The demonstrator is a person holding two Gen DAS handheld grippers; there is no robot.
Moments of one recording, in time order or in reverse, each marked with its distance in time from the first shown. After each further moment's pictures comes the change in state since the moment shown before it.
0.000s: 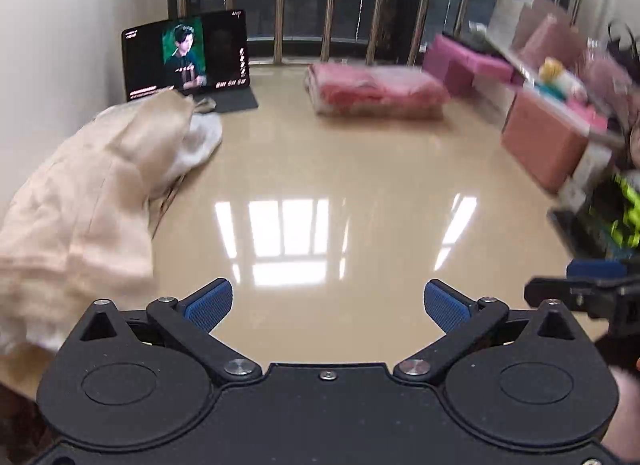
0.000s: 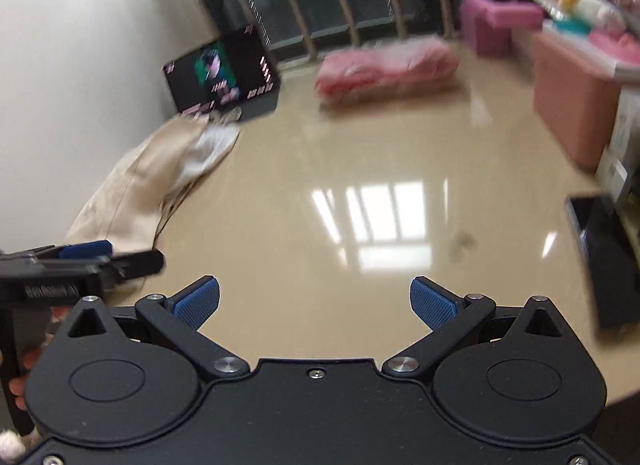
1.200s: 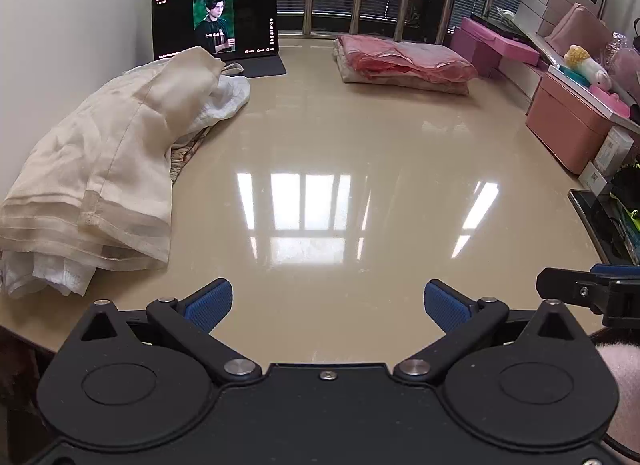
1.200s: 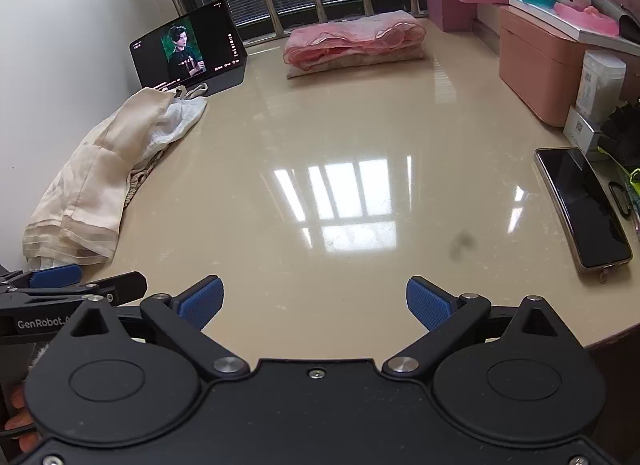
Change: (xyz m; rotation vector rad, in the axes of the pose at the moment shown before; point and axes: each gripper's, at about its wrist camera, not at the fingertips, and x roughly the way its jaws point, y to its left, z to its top) left arm -0.002 0.001 -0.030 -0.070 0.038 0.056; right arm 0.002 0.012 -0.029 0.030 0.017 -0.130
